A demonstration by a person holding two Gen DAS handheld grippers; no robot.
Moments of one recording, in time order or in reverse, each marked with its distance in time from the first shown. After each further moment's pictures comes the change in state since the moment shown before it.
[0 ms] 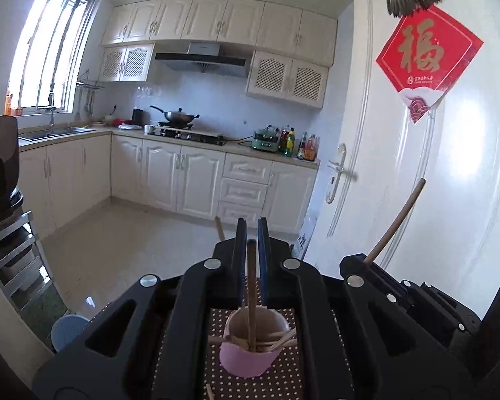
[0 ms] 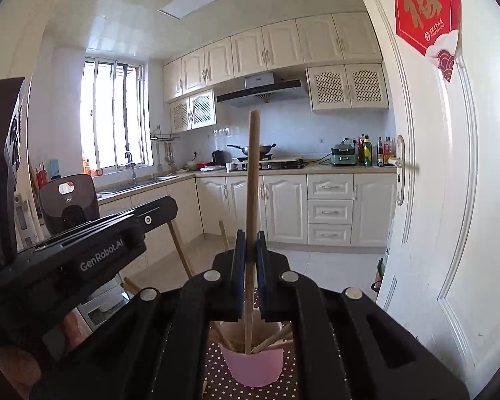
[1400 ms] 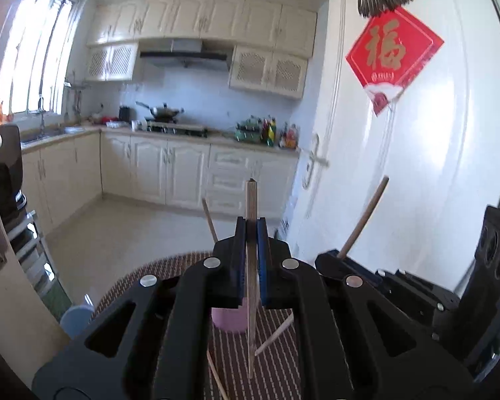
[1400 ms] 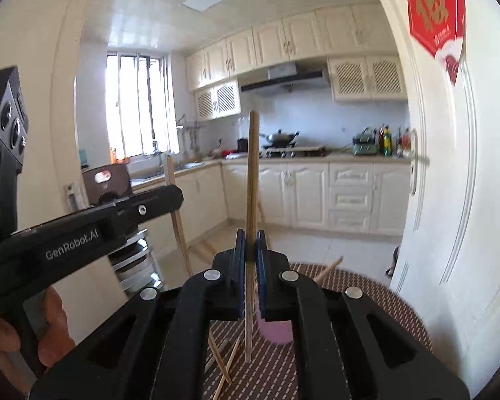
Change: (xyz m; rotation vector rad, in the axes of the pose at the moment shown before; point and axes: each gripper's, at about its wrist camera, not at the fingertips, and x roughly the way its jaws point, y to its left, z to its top) left arm -0.092 -0.013 0.005 0.046 0.010 -0.064; right arm -0.064 0.021 0.007 -0.013 0.036 0.092
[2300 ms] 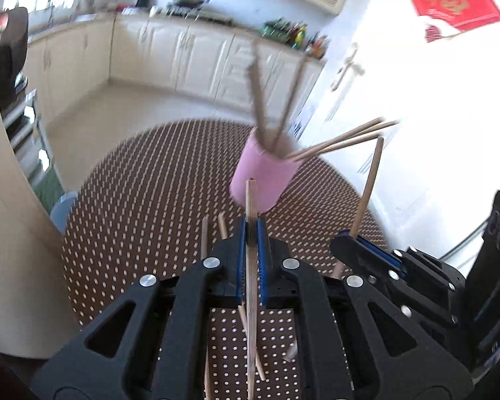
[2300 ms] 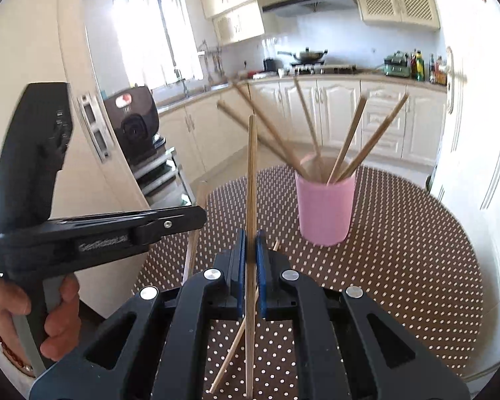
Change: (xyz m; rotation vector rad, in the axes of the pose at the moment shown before) left arm 0.024 0.059 -0.104 -0.173 0.460 -0.011; right arm 0.017 0.013 -0.071 0.044 0.349 0.149
